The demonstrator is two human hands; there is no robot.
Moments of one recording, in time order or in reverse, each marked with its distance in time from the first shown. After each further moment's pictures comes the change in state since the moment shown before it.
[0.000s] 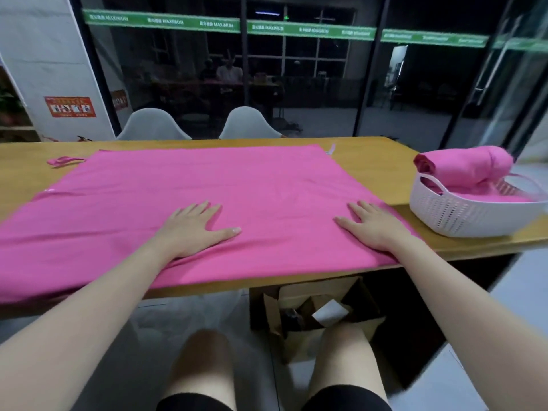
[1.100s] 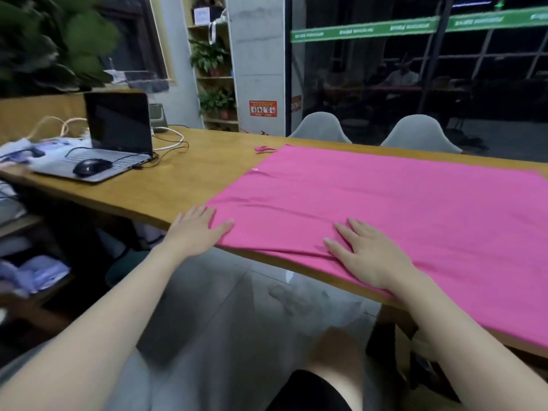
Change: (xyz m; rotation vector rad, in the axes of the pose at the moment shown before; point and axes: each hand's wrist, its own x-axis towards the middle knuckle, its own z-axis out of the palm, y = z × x) left_hand -0.199 -0.214 -0.011 0.022 0.114 -0.710; right_hand -0.047 -0.299 0.040 0.025 -0.092 -0.727
